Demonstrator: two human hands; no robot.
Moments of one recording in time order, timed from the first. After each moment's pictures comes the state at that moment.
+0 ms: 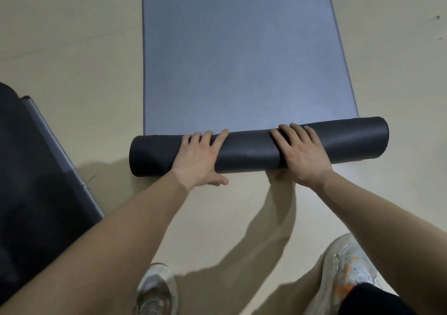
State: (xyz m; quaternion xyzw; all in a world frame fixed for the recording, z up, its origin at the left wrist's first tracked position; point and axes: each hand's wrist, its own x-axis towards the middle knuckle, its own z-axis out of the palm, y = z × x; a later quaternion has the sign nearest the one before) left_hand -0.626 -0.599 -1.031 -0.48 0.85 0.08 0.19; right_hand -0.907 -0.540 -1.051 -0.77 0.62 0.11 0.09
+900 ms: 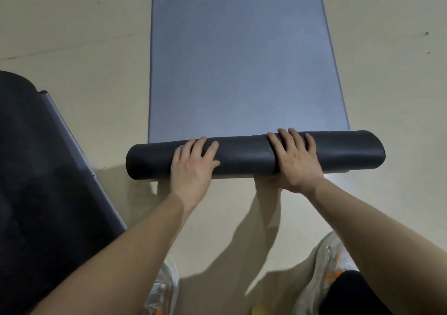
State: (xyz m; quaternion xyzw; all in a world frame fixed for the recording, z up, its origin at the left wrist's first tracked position) left_hand -0.608 -0.539 -1.003 -0.60 0.80 0.09 0.02; right_hand -0.879 -0.519 -1.021 -0.73 0.65 0.15 0.13
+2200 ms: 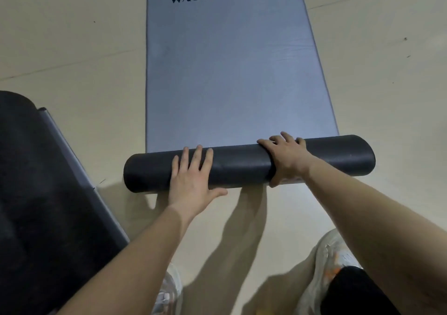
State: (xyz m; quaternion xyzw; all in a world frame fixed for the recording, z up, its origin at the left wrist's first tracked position) left_hand -0.604 -0.531 -0.980 -0.58 0.80 0.12 0.13; right_hand -0.874 -0.557 -0.979 -0.71 0.62 0.18 0.28
